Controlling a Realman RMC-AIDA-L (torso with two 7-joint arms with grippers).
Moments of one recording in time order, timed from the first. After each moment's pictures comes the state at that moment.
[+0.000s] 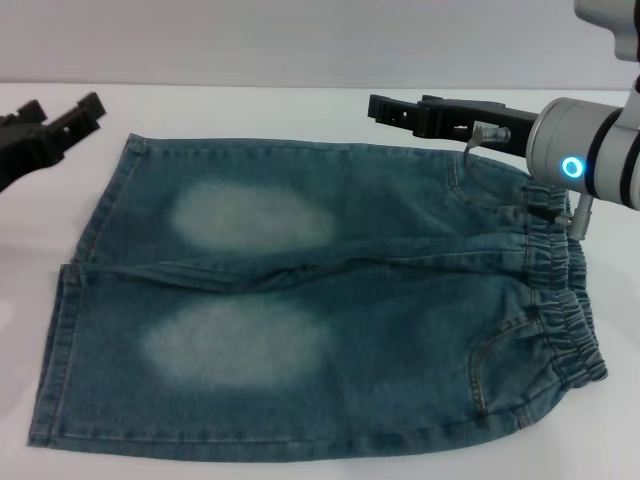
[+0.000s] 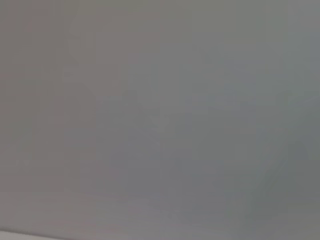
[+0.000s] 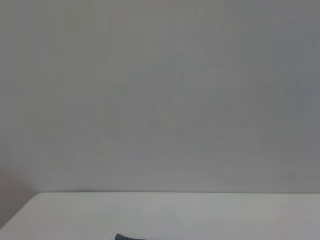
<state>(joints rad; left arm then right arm) 0.09 -1.86 1.77 1.40 -2.33 -0.32 1.57 0.30 2.07 -1.70 -1.40 1.04 0.59 -0.33</state>
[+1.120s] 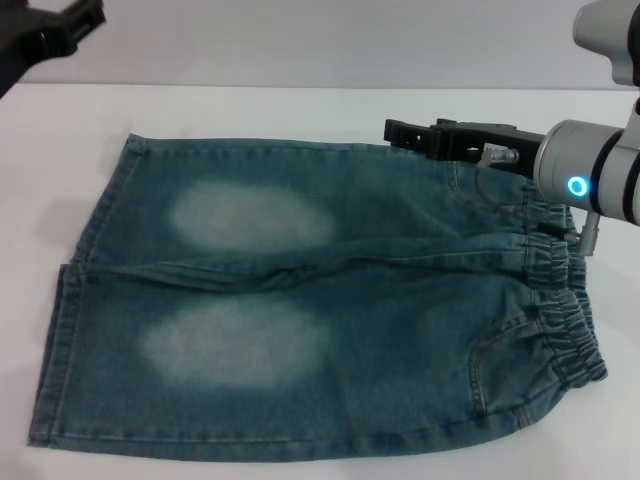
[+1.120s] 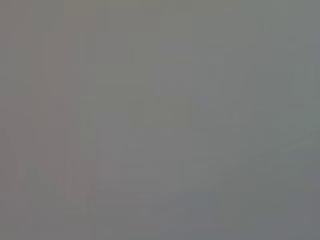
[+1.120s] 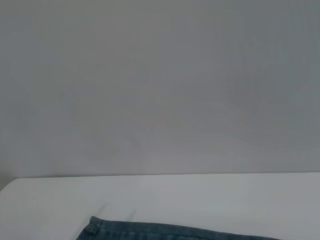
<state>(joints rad) -0.05 -2.06 1.61 1.52 -1.18 -0.18 0.82 0.30 2.07 -1.69 -1.34 1.03 0.59 -0.35</state>
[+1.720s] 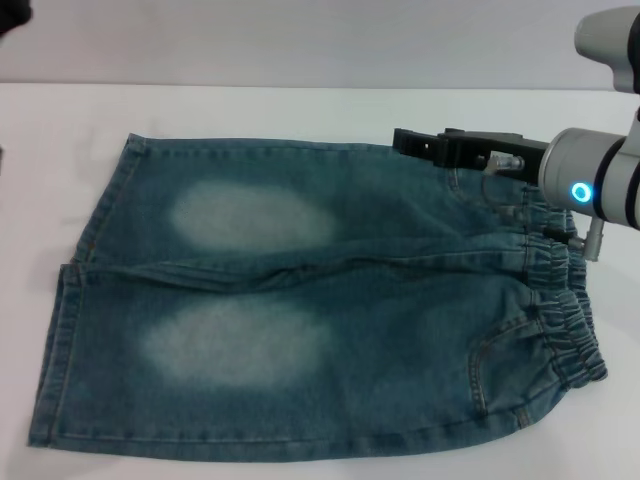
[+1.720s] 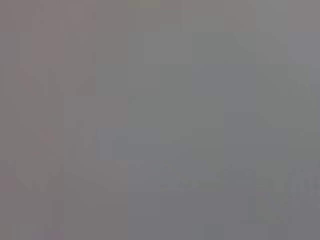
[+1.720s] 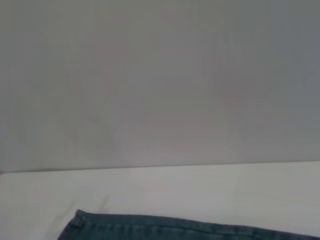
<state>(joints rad) -0.07 -2.04 1.97 1.31 -1.03 0.64 0.49 0.31 2.07 -1.68 -1.30 1.03 0.59 -0.36</state>
